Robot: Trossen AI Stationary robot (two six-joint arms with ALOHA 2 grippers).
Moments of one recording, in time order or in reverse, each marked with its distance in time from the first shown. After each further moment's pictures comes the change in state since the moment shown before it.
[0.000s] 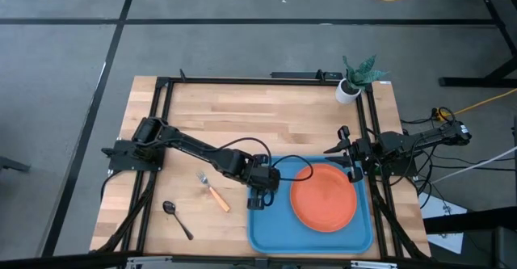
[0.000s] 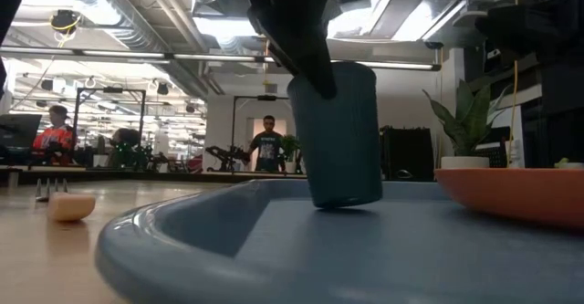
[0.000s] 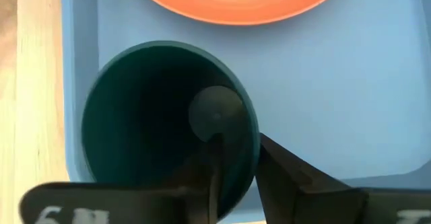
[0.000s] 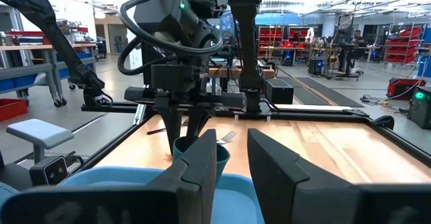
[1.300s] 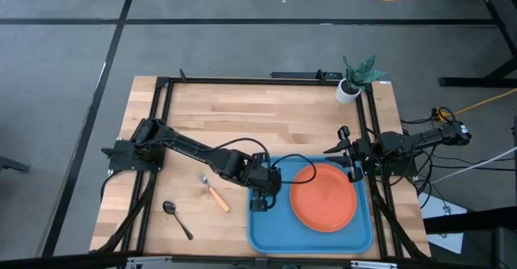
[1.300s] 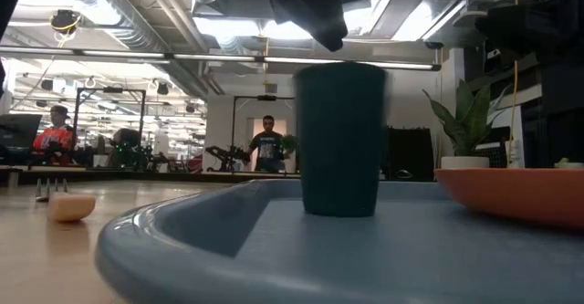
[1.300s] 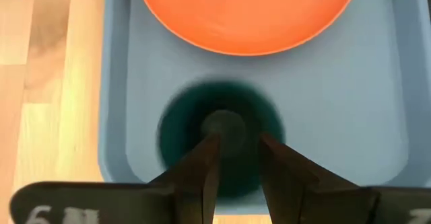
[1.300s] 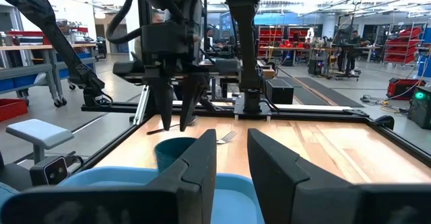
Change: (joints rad) left arm -0.037 -0.006 0.153 -0.137 -0.088 -0.069; right arm 0.000 0.000 0.000 0.000 0.000 0.000
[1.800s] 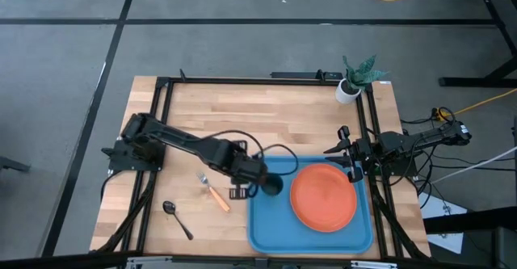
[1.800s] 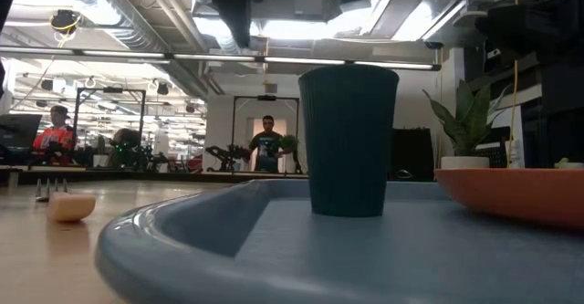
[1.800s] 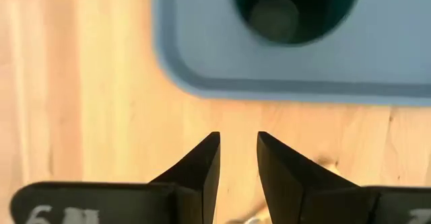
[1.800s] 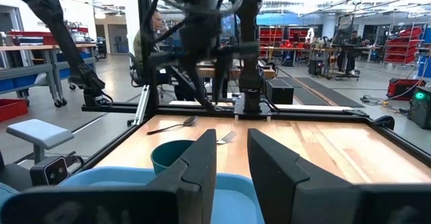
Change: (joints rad) left arm 0.015 -0.106 0.001 -0.390 -0.013 -0.063; right arm 0.000 0.000 0.000 0.000 0.000 0.000
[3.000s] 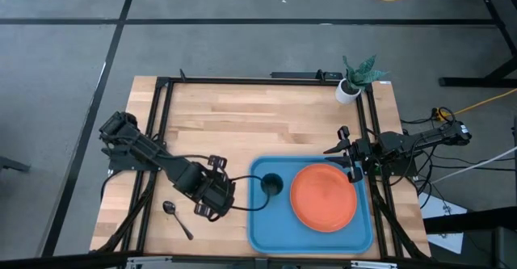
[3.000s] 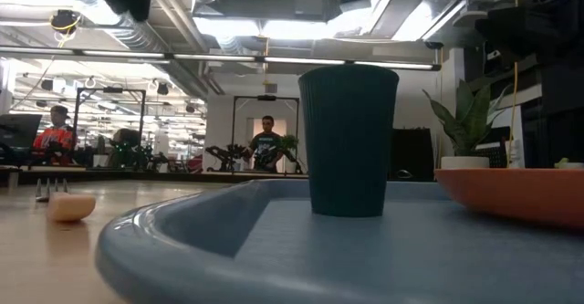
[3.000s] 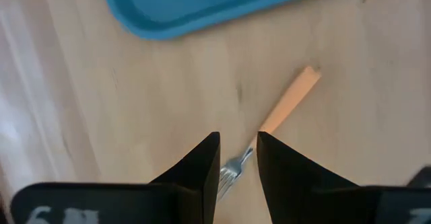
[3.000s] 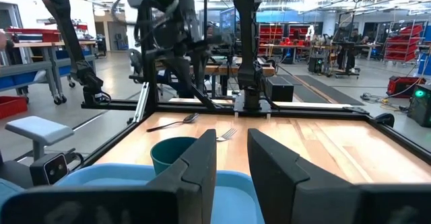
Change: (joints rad) left arm -0.243 -0.171 -0.233 -0.029 -0.093 0.050; right arm 0.000 0.003 0.000 -0.008 0.000 0.001
